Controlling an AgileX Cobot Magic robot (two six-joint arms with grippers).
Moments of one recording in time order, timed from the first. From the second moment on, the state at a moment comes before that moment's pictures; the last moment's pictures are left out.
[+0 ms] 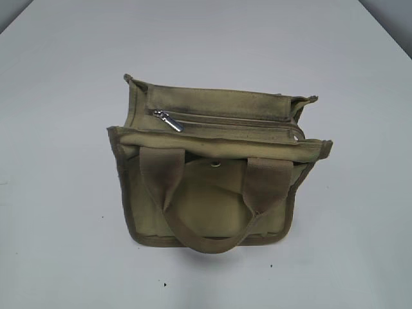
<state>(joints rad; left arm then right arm) -0.02 -0.01 -0.52 -0.01 1.06 0.05 0.04 -0.01 -0.49 0.25 1.07 -0.18</state>
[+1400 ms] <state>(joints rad) -0.02 -0.01 -0.52 -0.01 1.06 0.05 0.04 -0.01 -0.49 0.25 1.07 -0.18</state>
